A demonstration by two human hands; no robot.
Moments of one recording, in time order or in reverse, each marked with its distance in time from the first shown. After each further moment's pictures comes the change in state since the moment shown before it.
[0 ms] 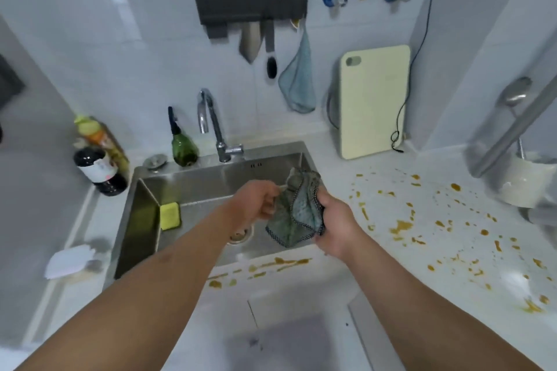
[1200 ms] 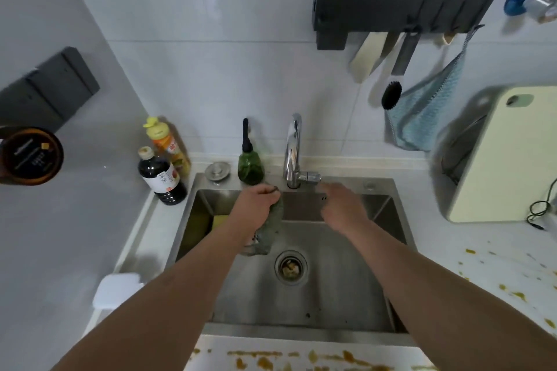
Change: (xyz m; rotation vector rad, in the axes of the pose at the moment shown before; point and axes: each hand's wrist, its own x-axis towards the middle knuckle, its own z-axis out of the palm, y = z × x) left_hand 0.125 -0.020 -0.209 -0.157 0.501 -0.065; right_hand 0.300 -0.004 0.128 -1.751 -0.044 -0.367
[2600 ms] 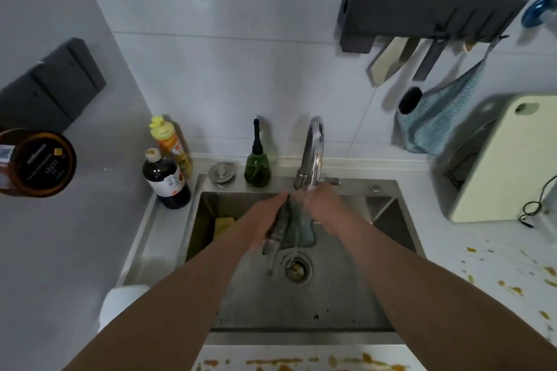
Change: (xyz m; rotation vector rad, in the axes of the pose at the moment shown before) left_hand 0.037 -0.032 -0.033 -0.172 -0.277 -0.282; right_hand 0.010 -0.101 0.009 0.680 -0.095 0.286
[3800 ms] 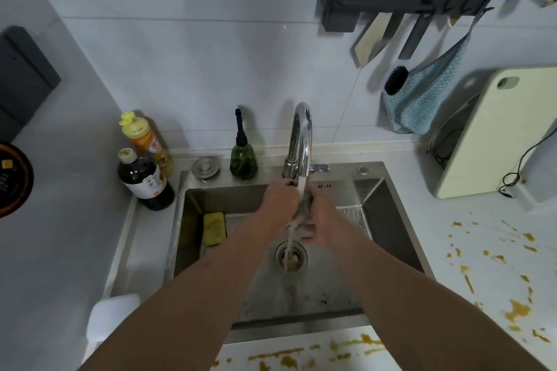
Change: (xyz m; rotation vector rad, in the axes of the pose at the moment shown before) left_hand 0.007 0.025 0.060 0.343 0.125 0.134; right_hand -0.025 0.029 0.008 0.623 -0.015 0.458
